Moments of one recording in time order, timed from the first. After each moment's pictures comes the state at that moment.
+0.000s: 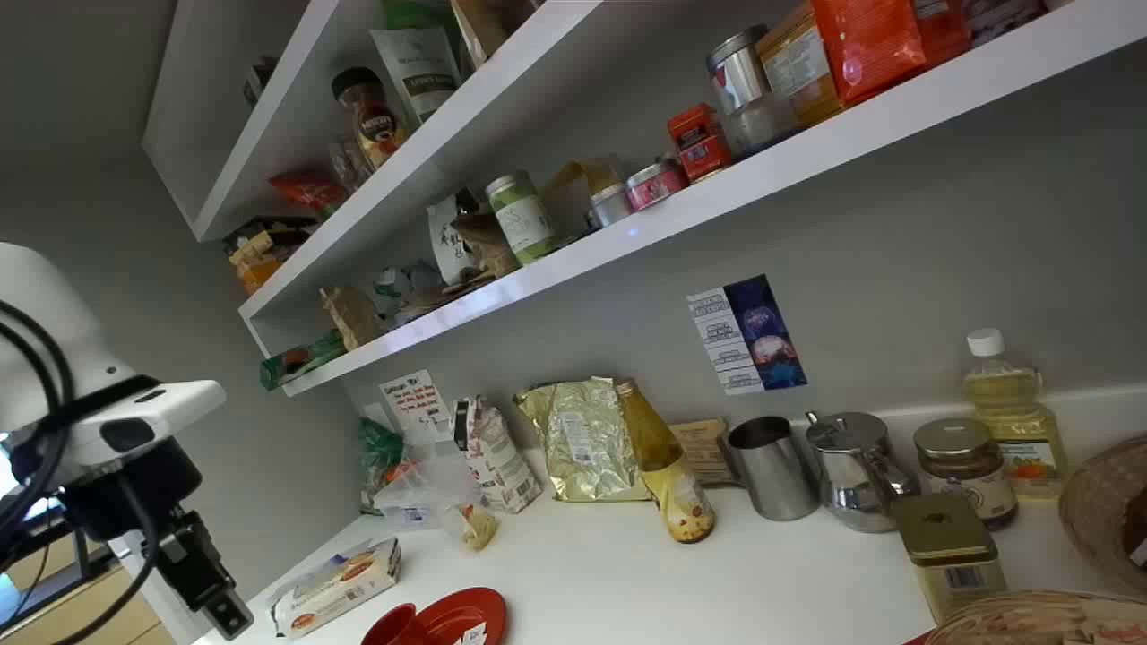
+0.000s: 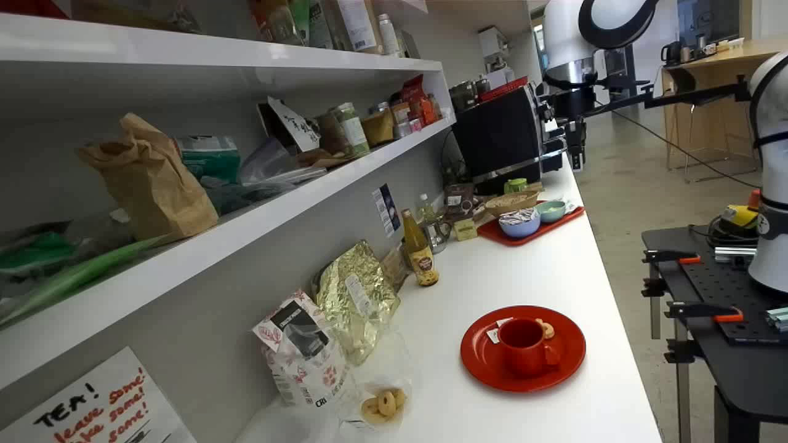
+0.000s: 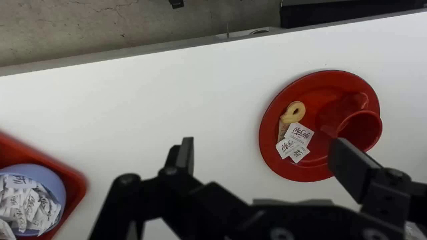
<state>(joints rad) -0.10 -0.73 -0.16 -2.76 -0.03 2.10 -0.10</state>
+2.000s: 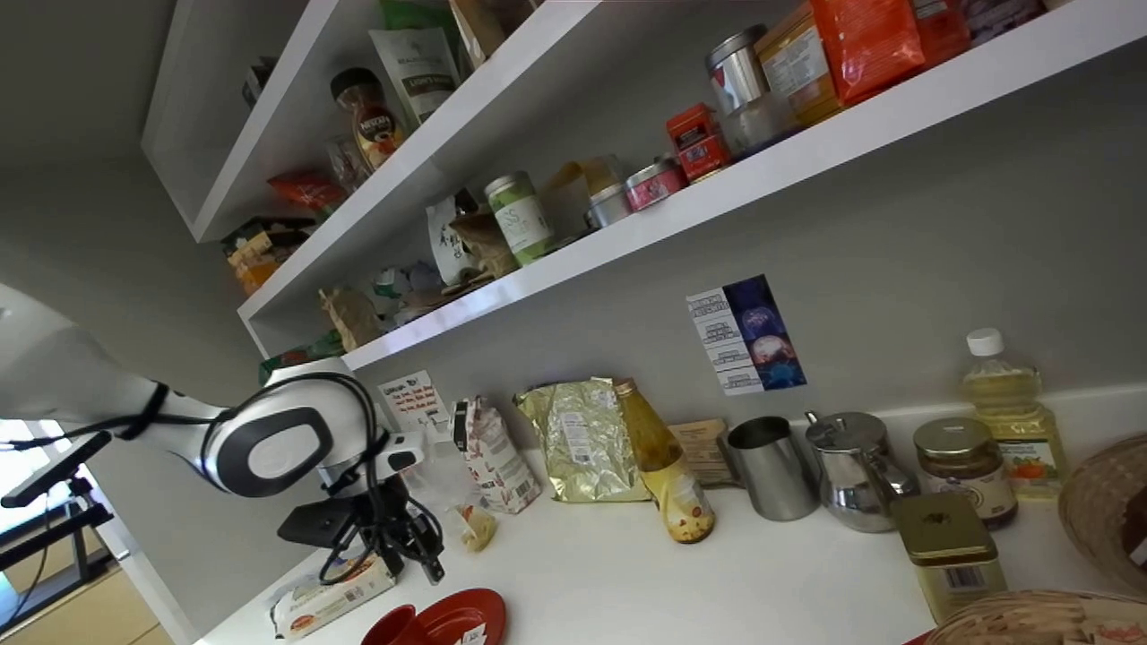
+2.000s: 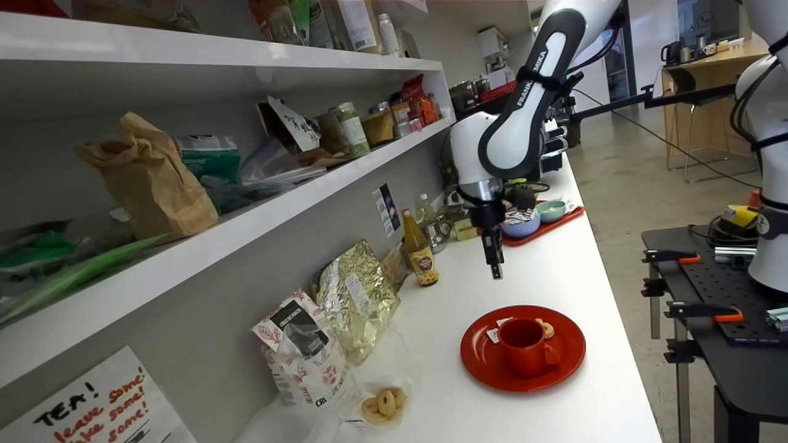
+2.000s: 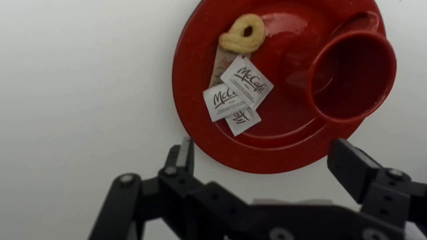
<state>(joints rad) 0.10 0.20 0.01 -2.32 0.18 2.54 -0.16</state>
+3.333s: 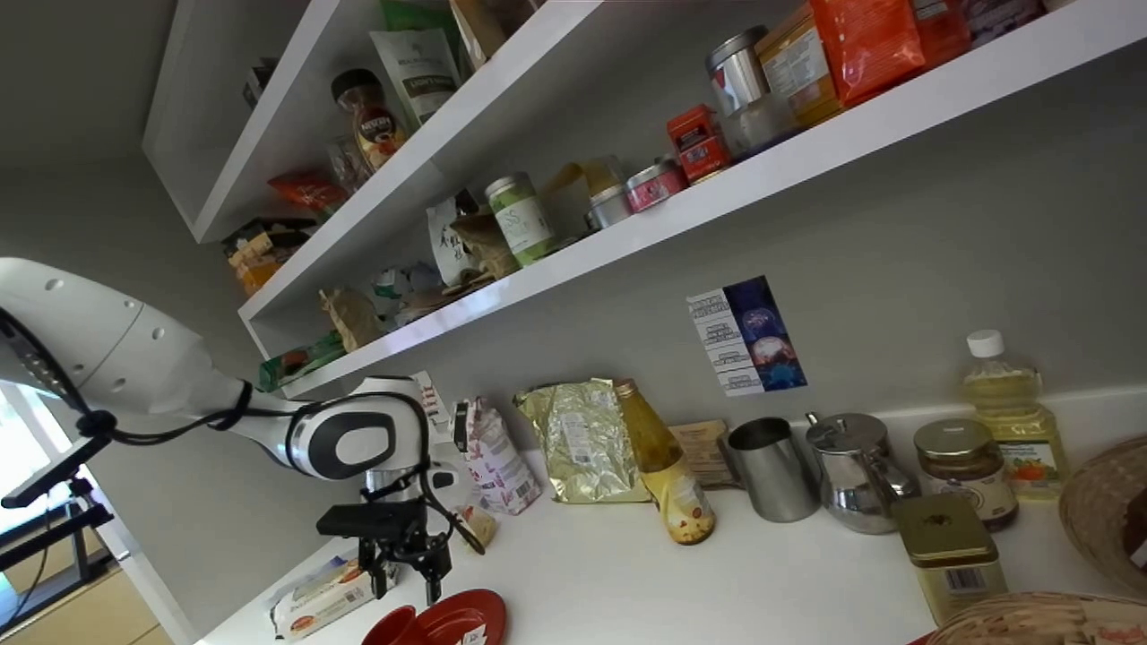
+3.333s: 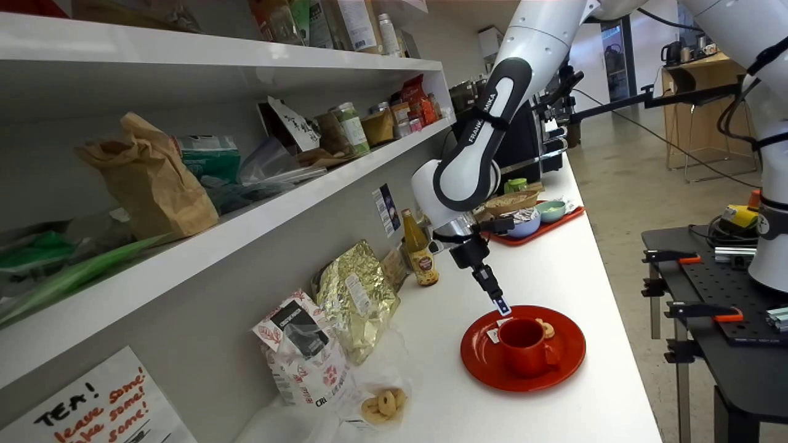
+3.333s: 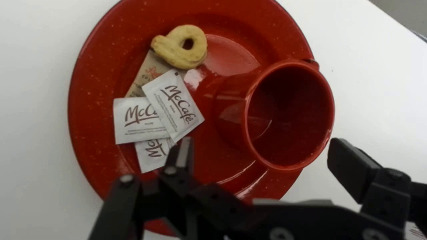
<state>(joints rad) 0.01 0.49 0.19 -2.00 0.18 2.17 -0.39</state>
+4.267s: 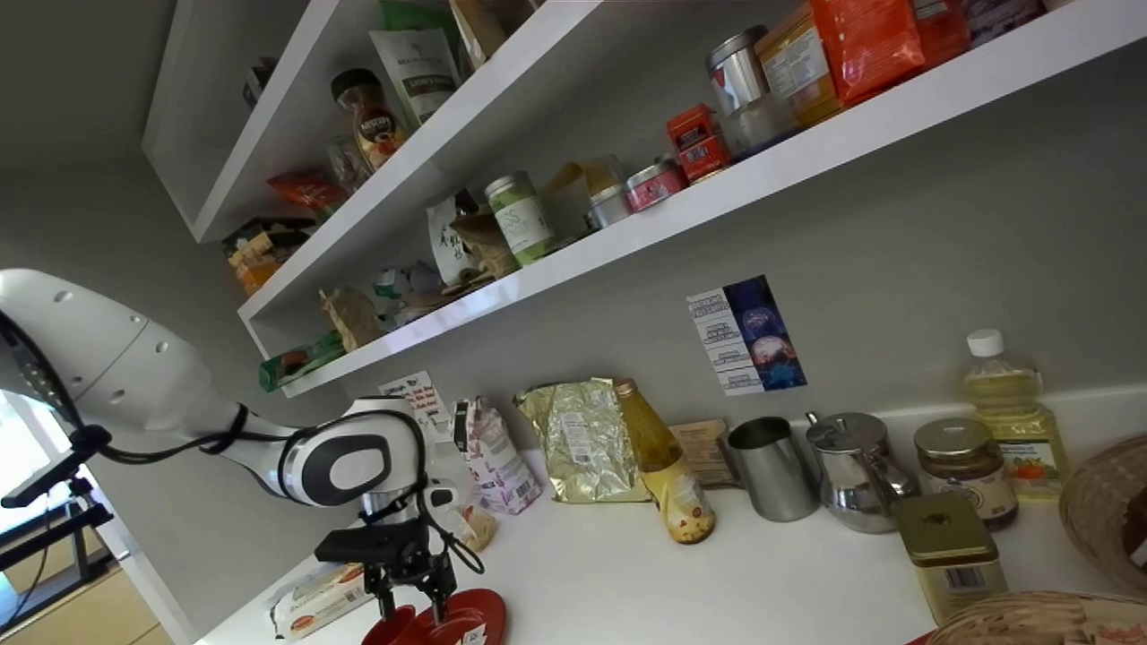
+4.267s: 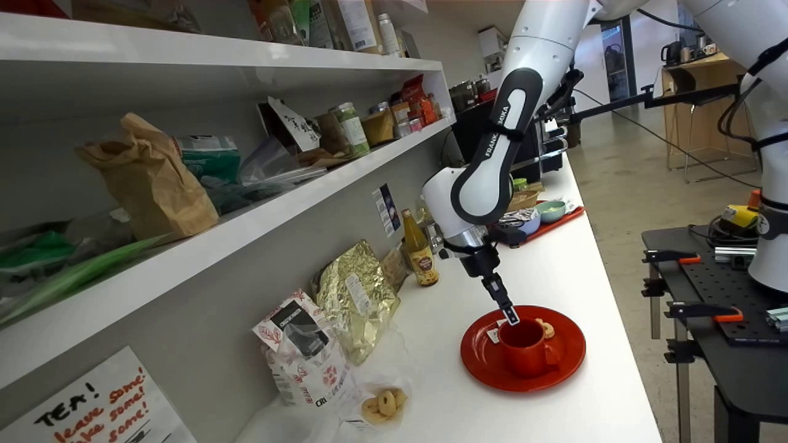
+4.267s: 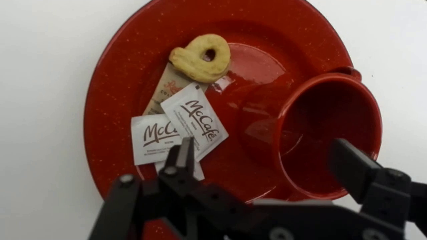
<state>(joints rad) 0.03 0.49 0.16 -2.08 0.13 2.31 -0.32</state>
